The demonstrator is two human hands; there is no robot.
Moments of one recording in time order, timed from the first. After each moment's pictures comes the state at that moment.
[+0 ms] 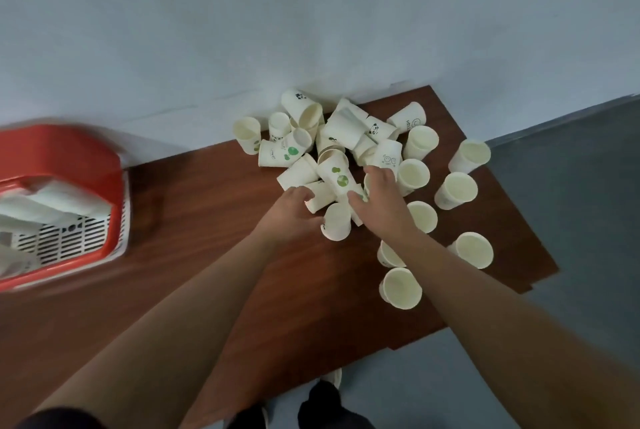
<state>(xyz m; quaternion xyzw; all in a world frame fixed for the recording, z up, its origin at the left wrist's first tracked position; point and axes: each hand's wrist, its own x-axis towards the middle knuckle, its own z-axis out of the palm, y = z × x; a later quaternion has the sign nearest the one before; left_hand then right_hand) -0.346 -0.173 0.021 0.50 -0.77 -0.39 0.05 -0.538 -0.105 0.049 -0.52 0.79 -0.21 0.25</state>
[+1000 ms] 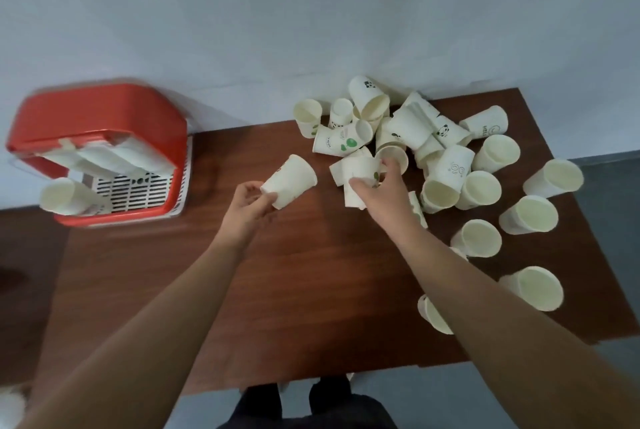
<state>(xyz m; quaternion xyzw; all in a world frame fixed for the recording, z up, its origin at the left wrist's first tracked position) -0.226 -0.167 0.017 0.60 -0.31 -0.63 0.38 -0.477 -0.156 0.039 -0.41 0.72 -0.35 0.44</state>
